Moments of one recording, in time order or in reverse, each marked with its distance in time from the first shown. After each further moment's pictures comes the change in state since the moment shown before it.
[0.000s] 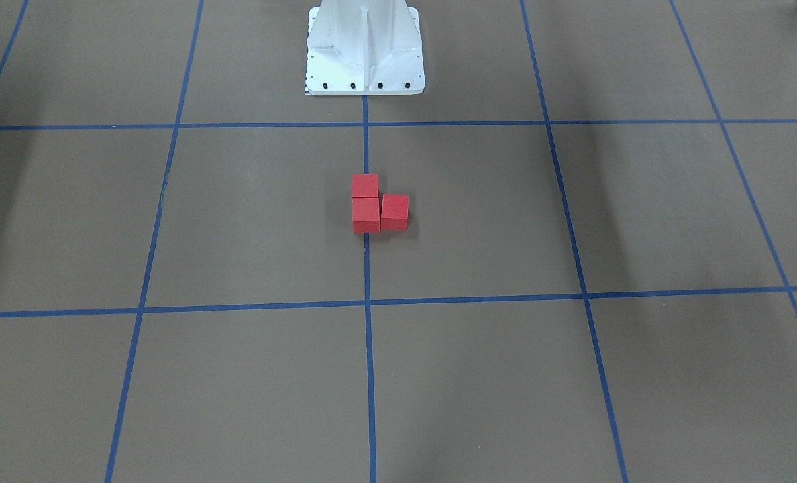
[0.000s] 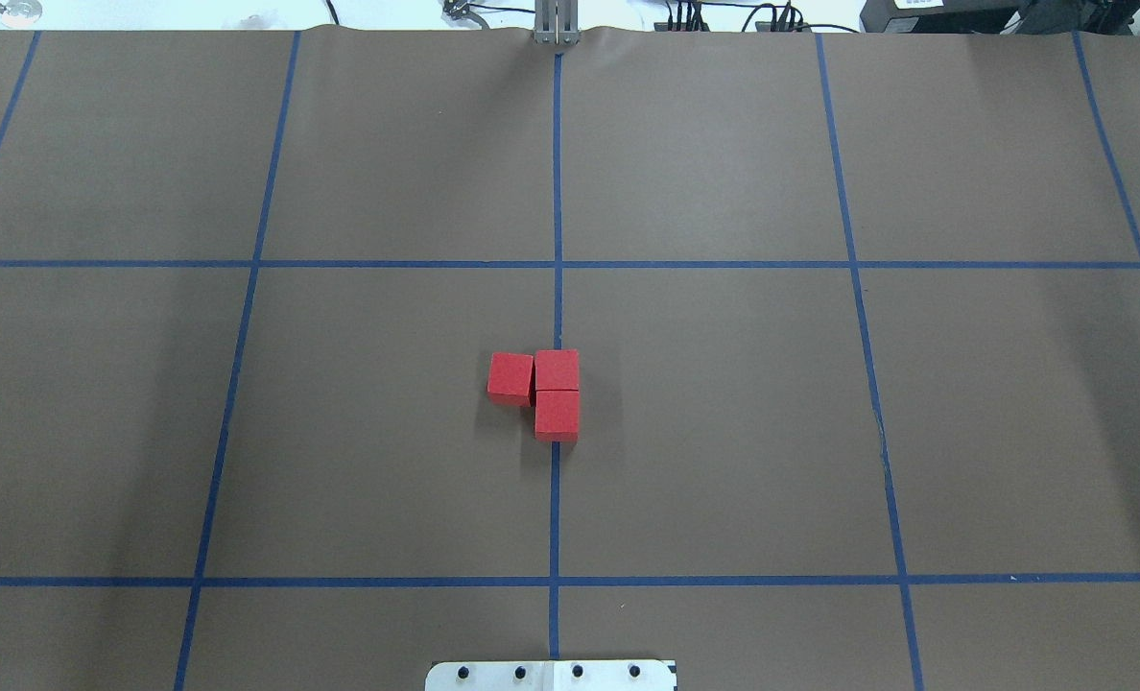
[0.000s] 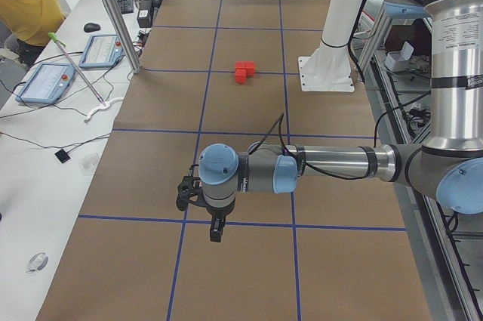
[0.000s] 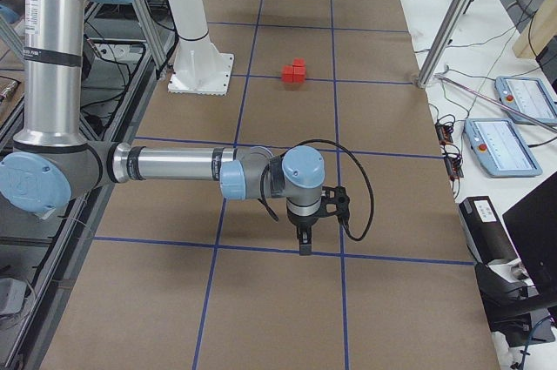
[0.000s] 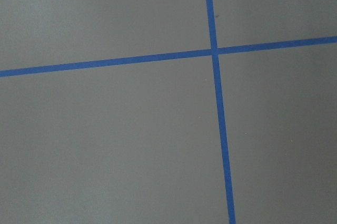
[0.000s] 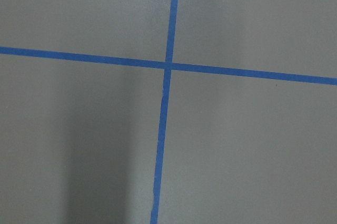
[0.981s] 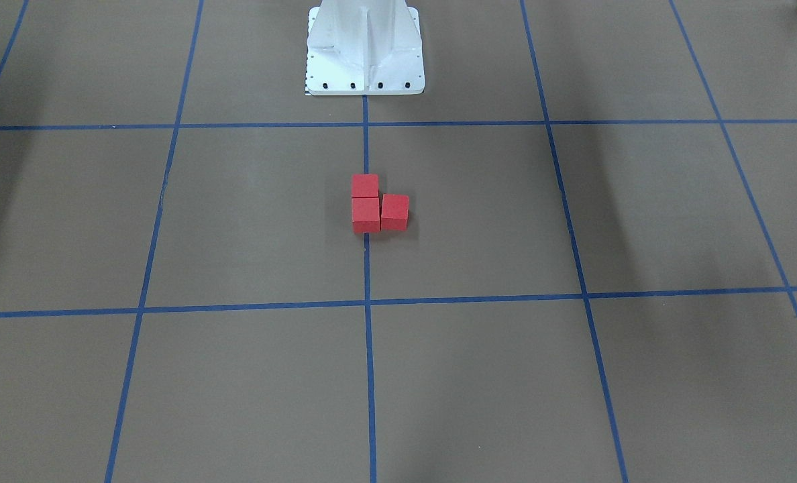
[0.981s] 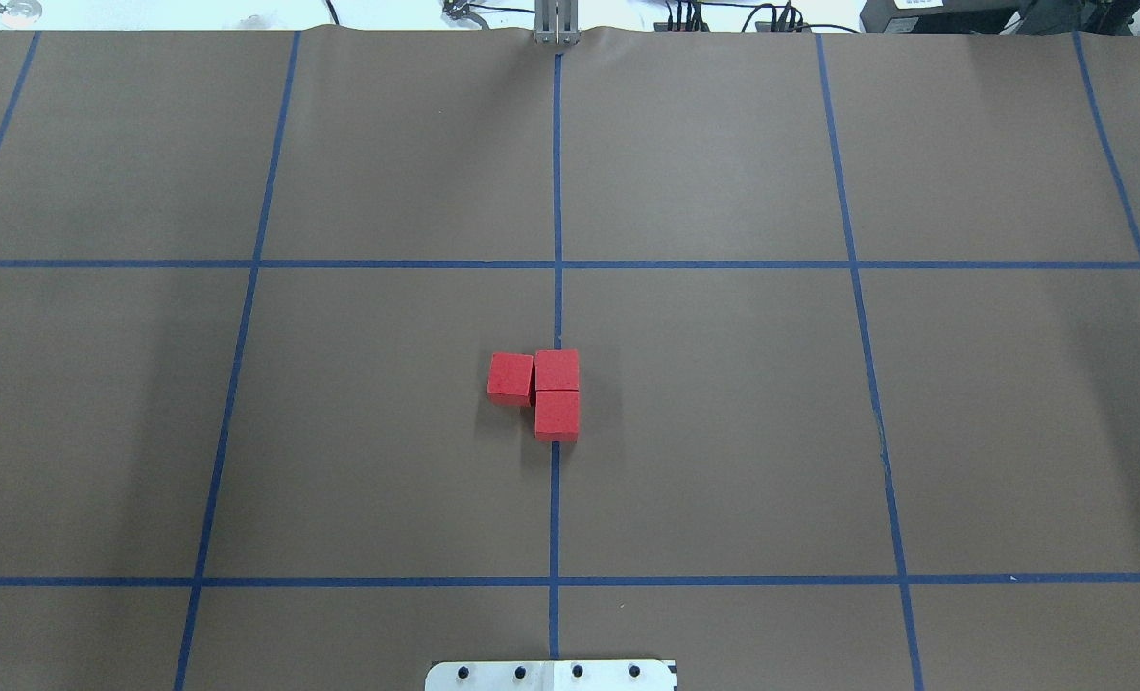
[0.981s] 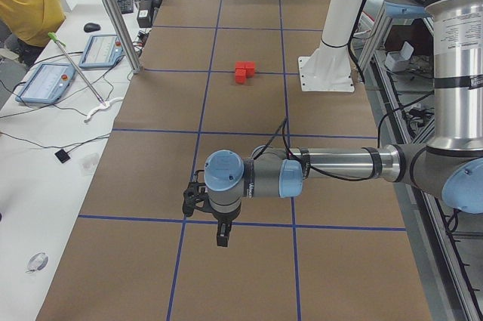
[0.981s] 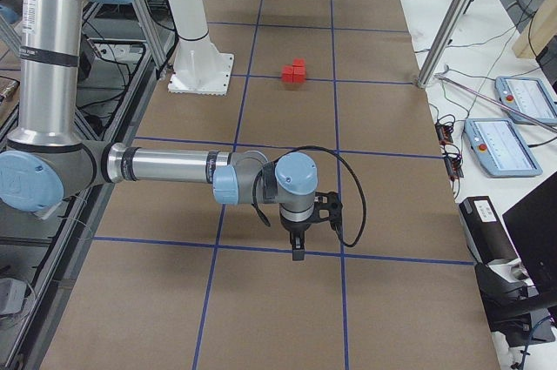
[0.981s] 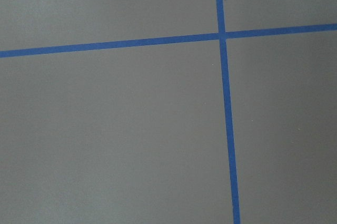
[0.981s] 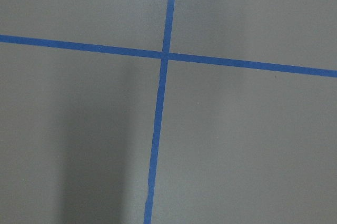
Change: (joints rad) left arm 0.000 0.022 0.002 -0.001 0.000 0.000; right arm 0.000 -0.044 -0.002 0.011 -0.004 -0.022
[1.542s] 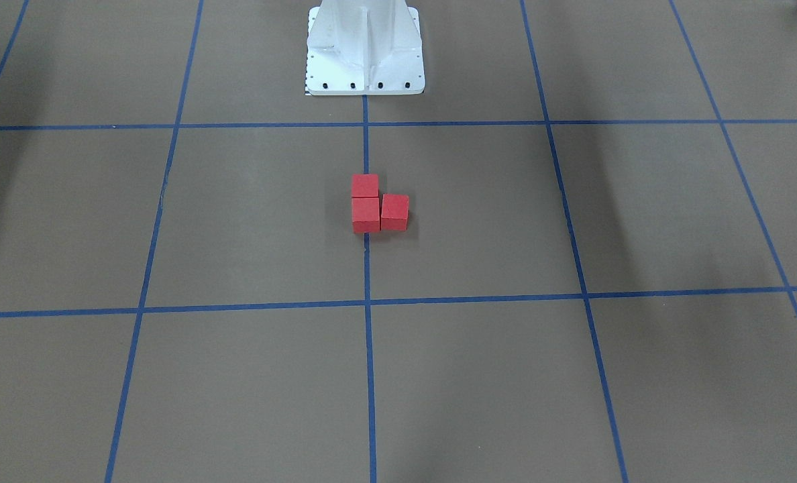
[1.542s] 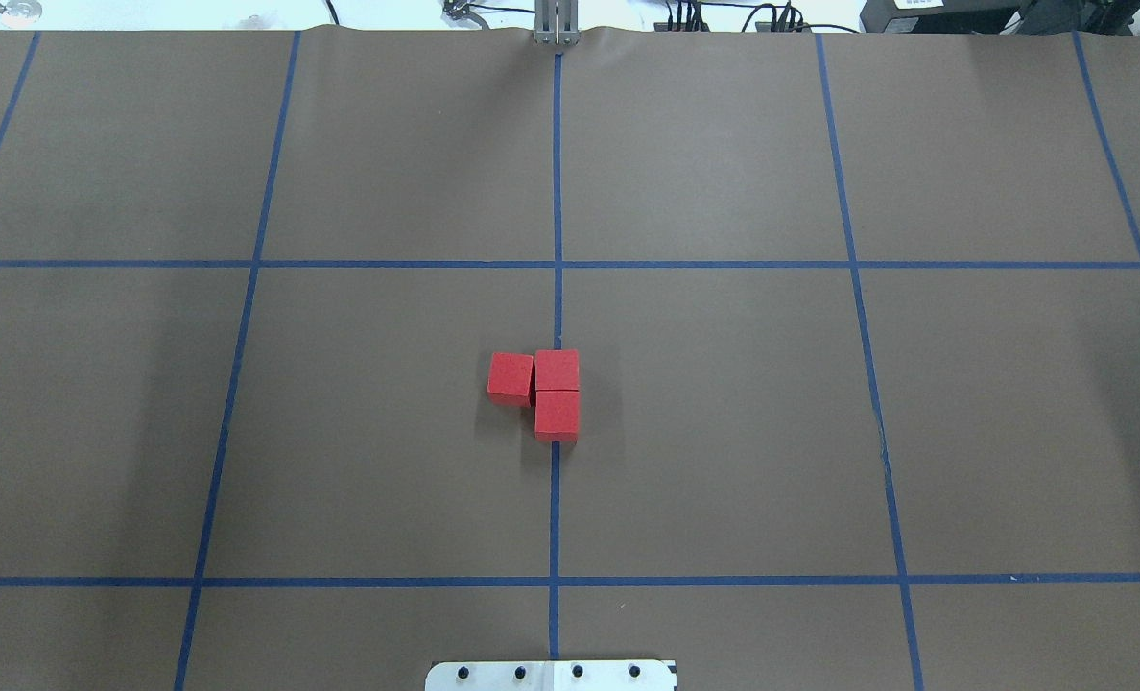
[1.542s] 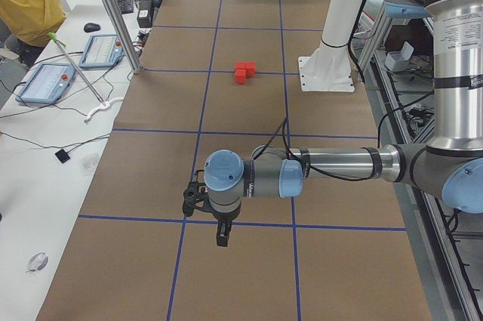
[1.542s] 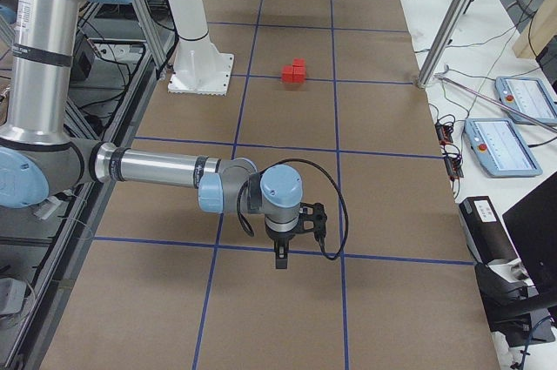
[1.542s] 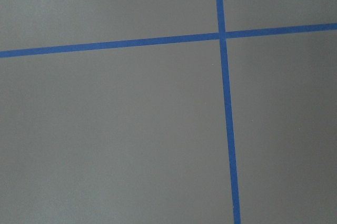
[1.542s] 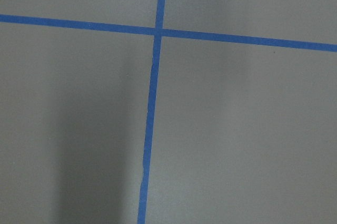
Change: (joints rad) left arm 0.001 0.000 -0.001 0.000 0.000 0.001; right arm -0.001 -0.058 0.005 0.011 0.002 -0.001
